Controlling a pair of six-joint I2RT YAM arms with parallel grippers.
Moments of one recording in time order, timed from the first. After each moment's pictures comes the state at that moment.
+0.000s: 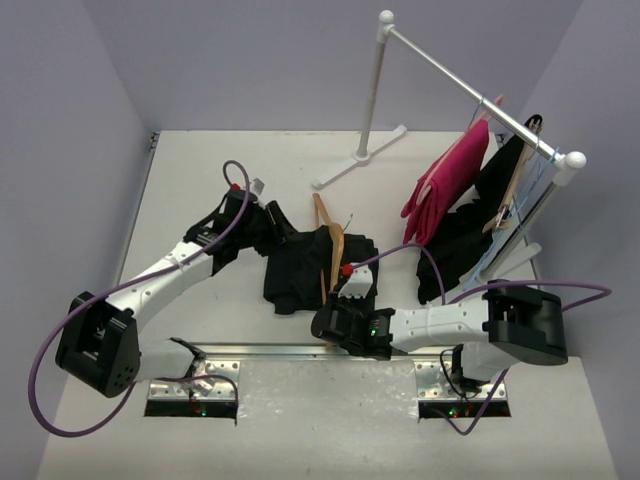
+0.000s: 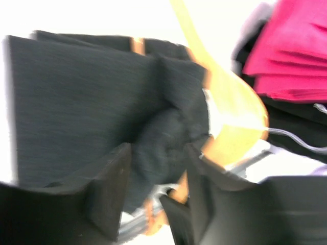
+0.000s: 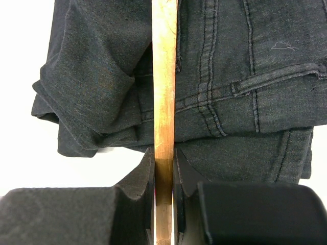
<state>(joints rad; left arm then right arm) -0.42 1.27 0.82 -0.24 0.21 -0.85 1.36 1.49 0.63 -0.07 0.87 1.15</state>
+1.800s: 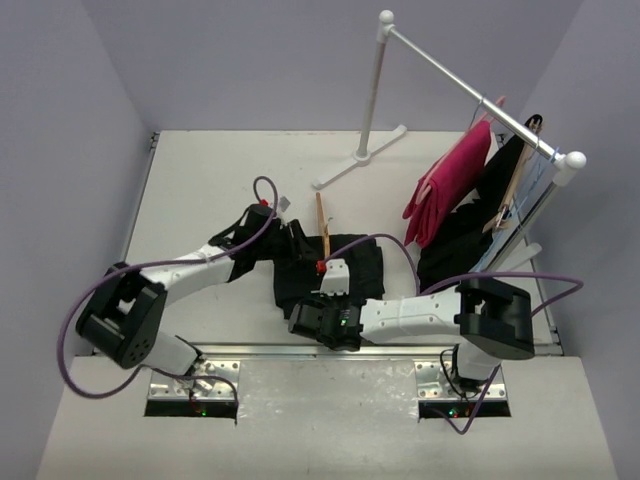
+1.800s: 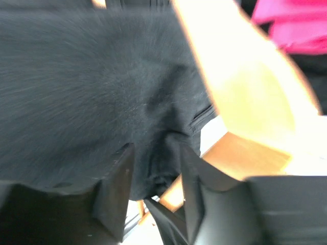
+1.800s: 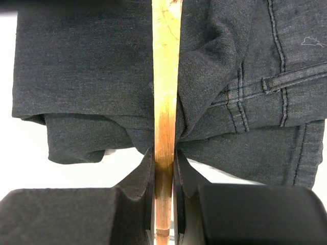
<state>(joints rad) -0.51 1.50 0.74 0.04 0.42 -0.86 1.36 1.66 0.90 -0.43 0.81 1.13</state>
